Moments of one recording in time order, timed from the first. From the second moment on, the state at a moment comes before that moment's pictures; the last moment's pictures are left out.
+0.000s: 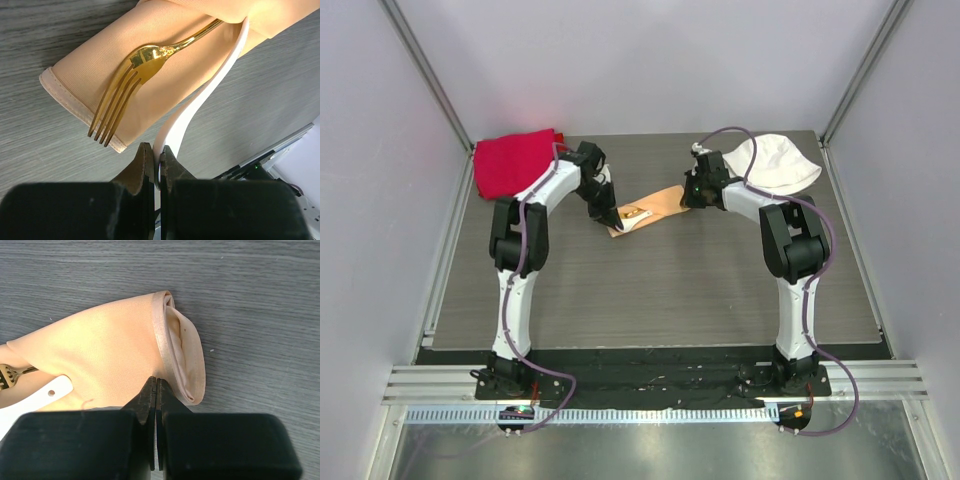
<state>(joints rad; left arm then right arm) -0.30 2.28 1.92 -0.97 0.48 -0.45 0.33 2.12 1.48 -0.14 -0.11 0.32</state>
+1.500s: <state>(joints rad) -0.27 2.36 1.93 -0.93 0.63 -0.55 0.33 2.14 1.49 -0.14 -0.12 0.31</state>
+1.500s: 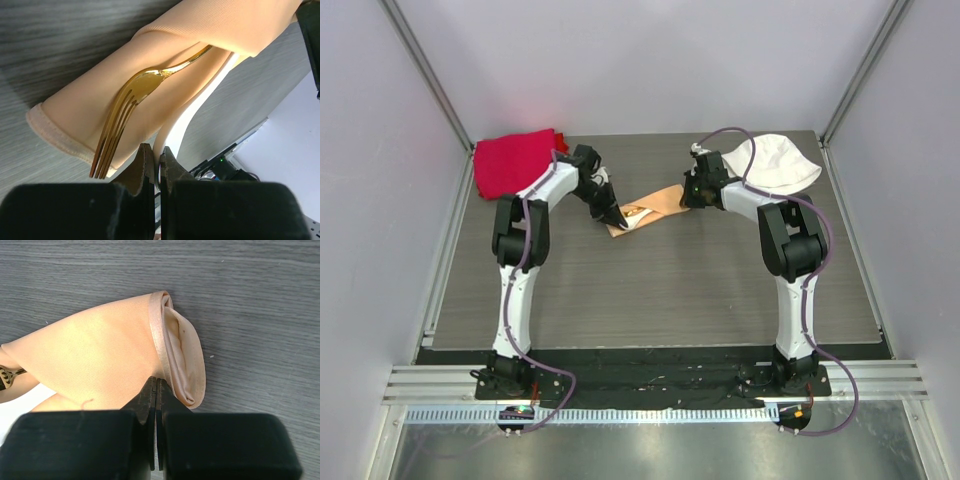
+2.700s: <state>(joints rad) -0.30 2.56 2.28 -1.07 0.63 -0.42 0.33 2.15 1.50 -0.14 -0.11 0.31</state>
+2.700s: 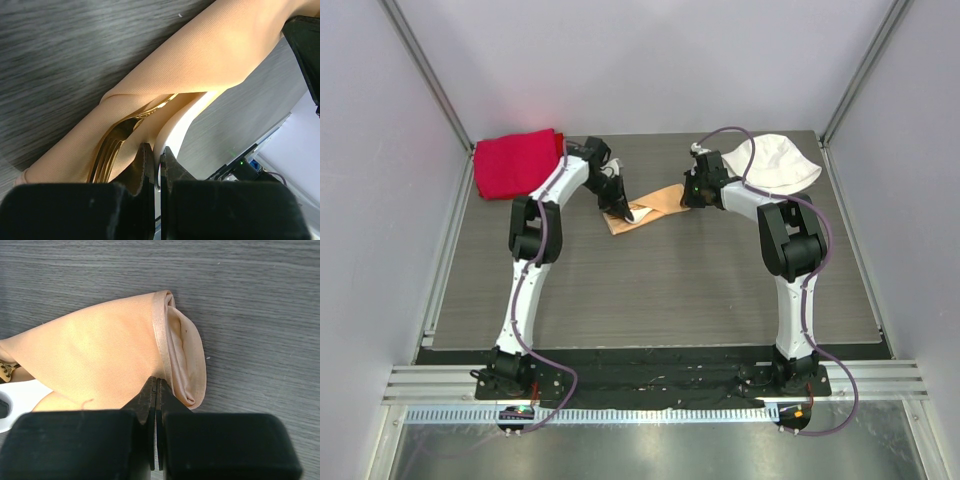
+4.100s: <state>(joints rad) -0.29 2.19 2.11 -0.98 0.24 -0.40 0.33 2.15 1.52 -0.17 -0.10 0.29</state>
